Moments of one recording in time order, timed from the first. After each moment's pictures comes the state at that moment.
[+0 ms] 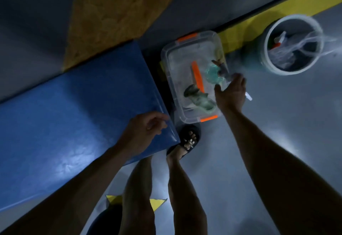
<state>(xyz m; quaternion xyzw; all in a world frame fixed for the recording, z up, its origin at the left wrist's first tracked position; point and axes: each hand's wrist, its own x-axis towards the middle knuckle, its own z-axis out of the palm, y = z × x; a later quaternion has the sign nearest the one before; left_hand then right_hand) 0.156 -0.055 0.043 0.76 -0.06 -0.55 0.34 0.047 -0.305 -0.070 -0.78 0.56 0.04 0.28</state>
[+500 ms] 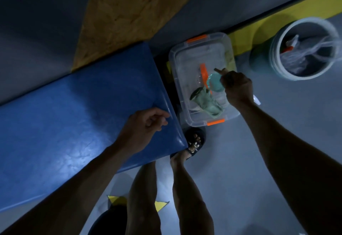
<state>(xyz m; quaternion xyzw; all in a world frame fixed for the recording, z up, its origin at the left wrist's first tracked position) 0.181 -0.045 0.040 0.77 -0.08 -0.52 0.35 0.071 -0.334 -0.087 -0.84 0.42 0.09 0.32</state>
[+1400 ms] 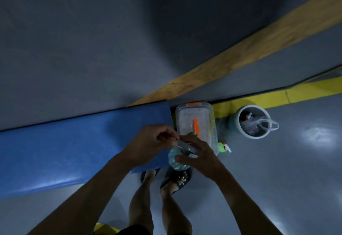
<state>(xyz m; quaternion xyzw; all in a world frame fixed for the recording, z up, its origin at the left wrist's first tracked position) 0.181 -0.037 0.349 0.75 -0.24 -0.39 0.47 0.053 -0.206 0.290 -0.72 0.16 0.10 0.67</state>
